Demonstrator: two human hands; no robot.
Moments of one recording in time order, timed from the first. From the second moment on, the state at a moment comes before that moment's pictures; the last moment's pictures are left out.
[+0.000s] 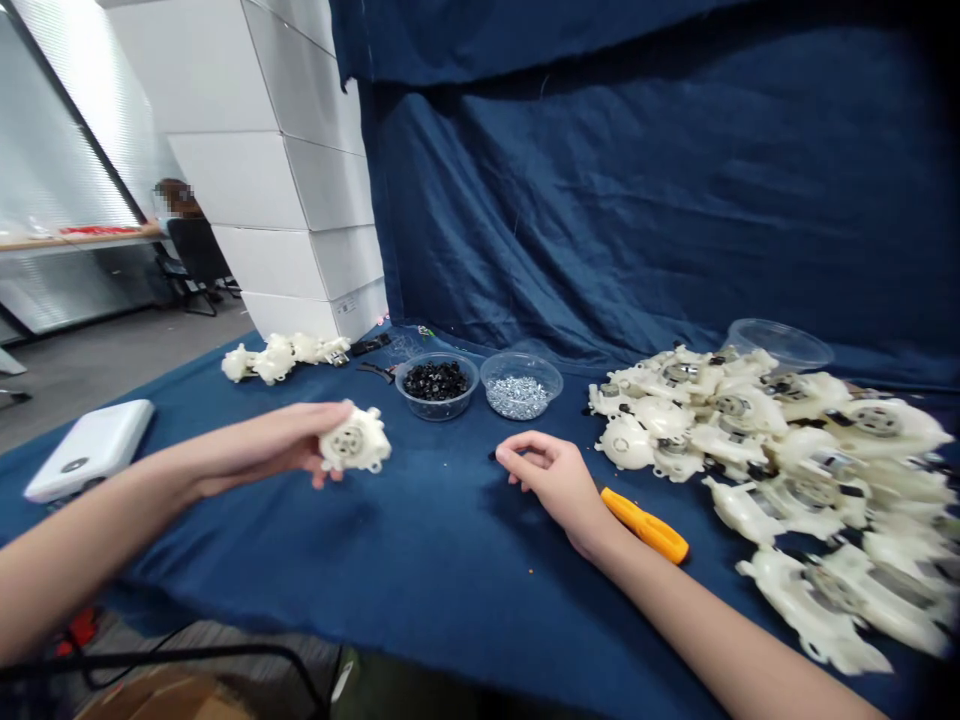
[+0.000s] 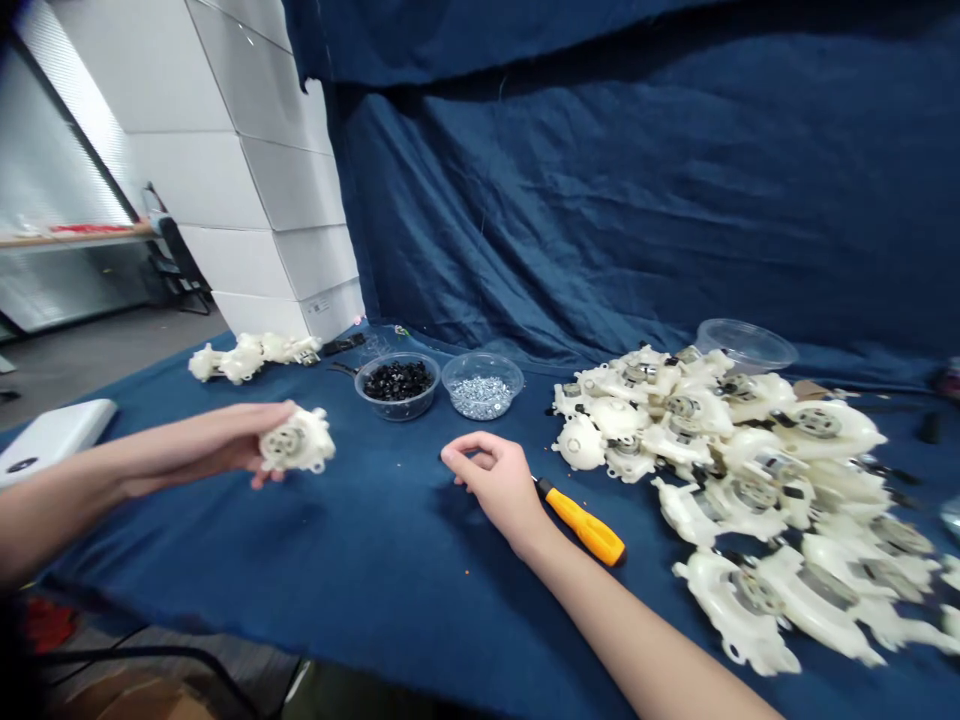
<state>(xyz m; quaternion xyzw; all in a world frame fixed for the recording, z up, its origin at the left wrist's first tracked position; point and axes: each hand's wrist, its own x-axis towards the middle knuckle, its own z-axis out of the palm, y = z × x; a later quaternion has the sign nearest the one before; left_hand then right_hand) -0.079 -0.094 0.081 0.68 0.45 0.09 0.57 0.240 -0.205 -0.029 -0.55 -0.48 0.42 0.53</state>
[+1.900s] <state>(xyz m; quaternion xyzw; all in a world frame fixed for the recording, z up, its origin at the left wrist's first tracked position) 0.046 -0.107 0.020 0.54 0.36 0.10 0.75 0.243 -0.215 -0.013 -0.49 -0.68 0.21 0.50</state>
